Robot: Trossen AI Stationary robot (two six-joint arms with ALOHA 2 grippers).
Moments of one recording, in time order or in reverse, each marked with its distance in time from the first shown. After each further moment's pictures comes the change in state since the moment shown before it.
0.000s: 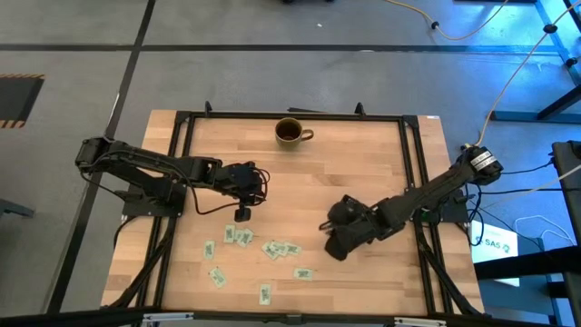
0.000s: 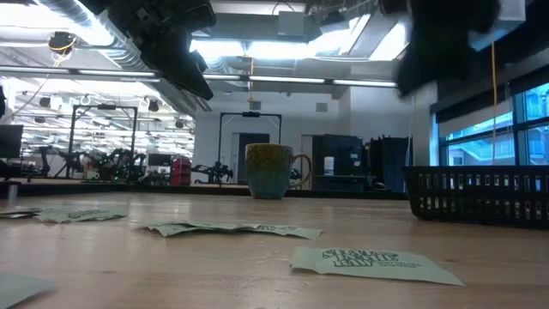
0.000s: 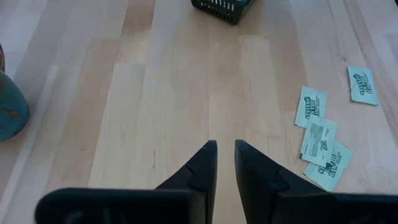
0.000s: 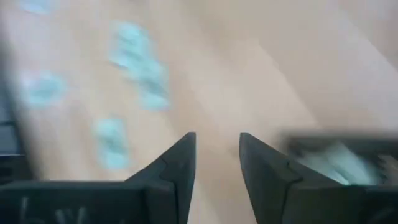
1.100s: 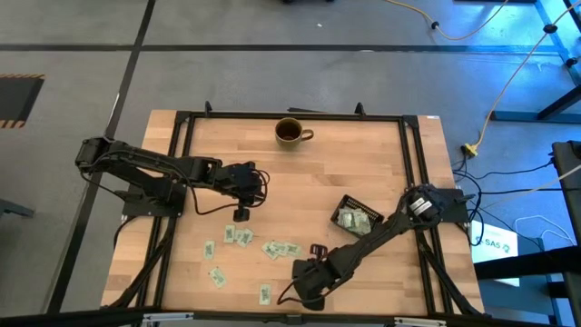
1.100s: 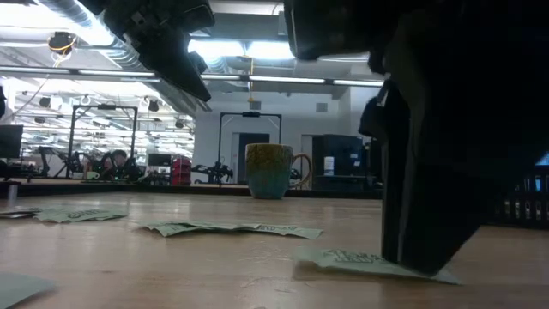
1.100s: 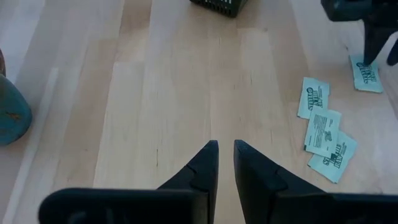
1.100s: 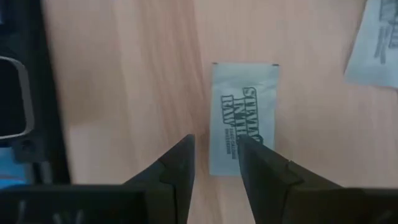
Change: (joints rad) left arm 0.001 0.000 0.000 -0.016 0.000 0.045; right arm 0.099 0.657 0.512 0.010 -0.262 -0.244
